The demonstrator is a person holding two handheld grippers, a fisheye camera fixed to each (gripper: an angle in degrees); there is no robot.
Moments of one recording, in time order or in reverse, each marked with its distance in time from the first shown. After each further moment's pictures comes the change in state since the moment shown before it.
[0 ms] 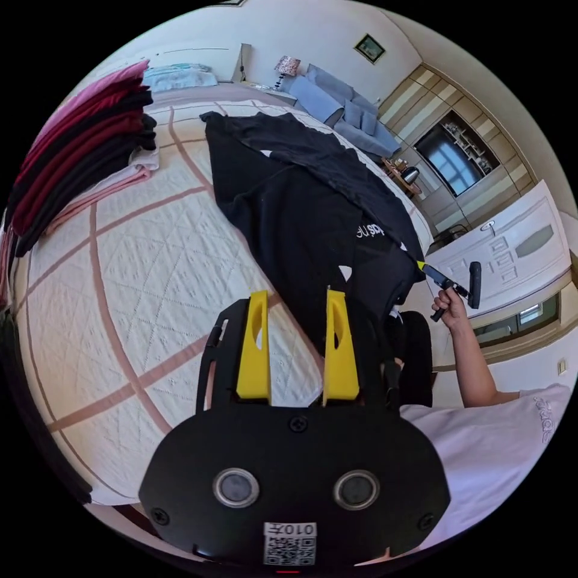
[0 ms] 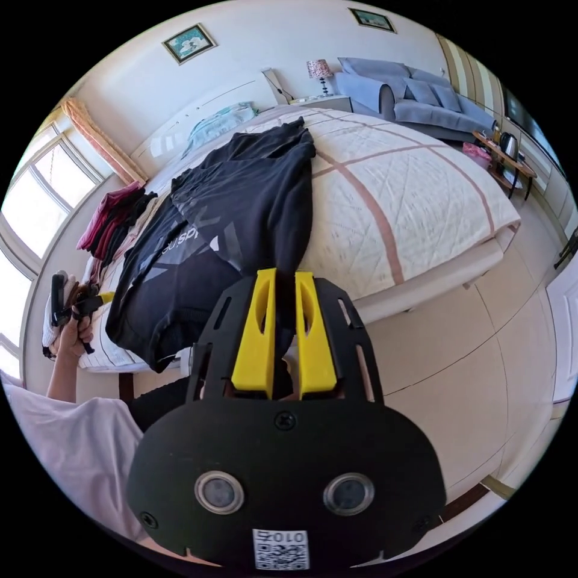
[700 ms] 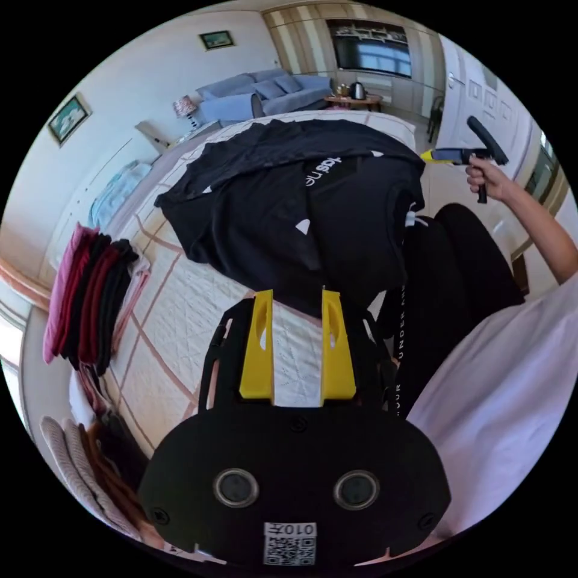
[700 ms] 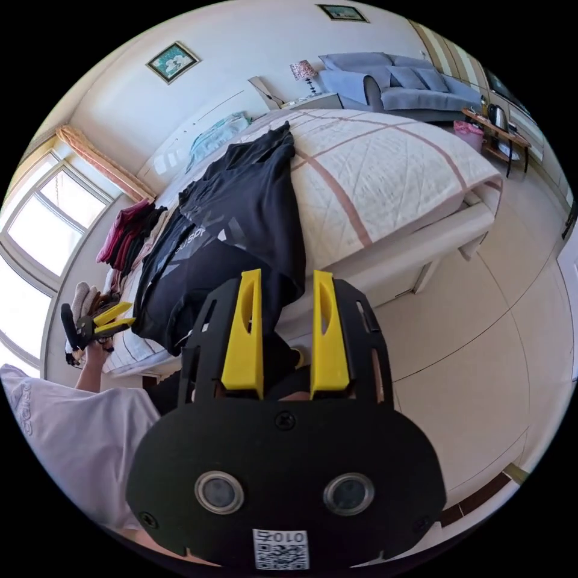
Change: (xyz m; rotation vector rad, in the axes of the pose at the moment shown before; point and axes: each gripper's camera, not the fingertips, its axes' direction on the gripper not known) left arm 0.132 0.104 0.066 -0.049 -0.448 0.615; right arm 0.067 -0.024 -0.044 0.002 -0.124 0.079
